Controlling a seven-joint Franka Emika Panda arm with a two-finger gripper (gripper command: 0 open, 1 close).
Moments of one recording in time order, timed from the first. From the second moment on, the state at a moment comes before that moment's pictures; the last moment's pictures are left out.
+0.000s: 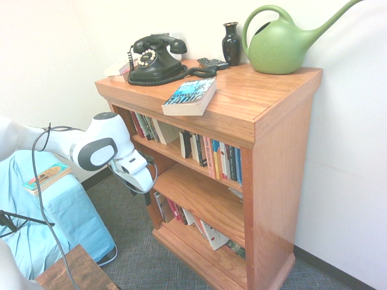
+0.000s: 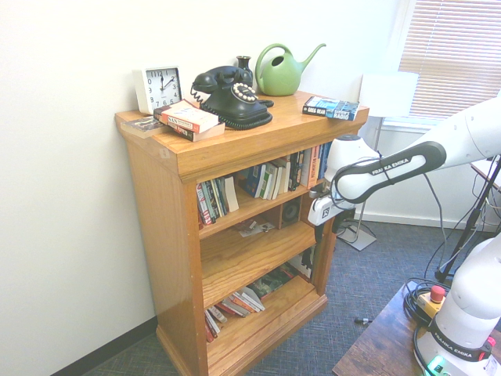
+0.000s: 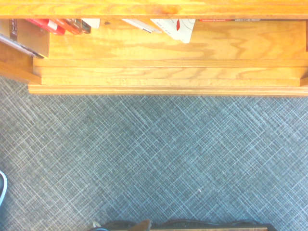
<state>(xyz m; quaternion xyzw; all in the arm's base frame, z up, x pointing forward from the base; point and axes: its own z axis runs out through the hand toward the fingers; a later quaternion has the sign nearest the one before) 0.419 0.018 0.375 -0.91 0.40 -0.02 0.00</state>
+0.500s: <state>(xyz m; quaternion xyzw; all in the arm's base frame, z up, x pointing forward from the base) 0.393 -0.030 0.438 -0.89 0.41 -0.13 -0.15</state>
